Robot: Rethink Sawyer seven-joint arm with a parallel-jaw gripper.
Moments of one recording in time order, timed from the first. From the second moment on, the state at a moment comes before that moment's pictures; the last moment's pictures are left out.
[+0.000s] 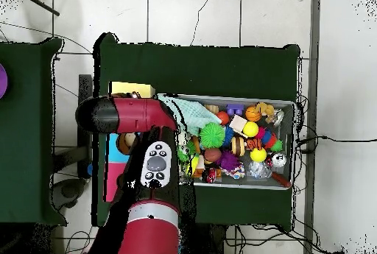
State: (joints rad) arm 0.15 -0.42 -0.12 1.35 0.15 0.48 1.28
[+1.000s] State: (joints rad) arm 0.15 -0.44 -0.12 1.35 0.14 0.48 1.28
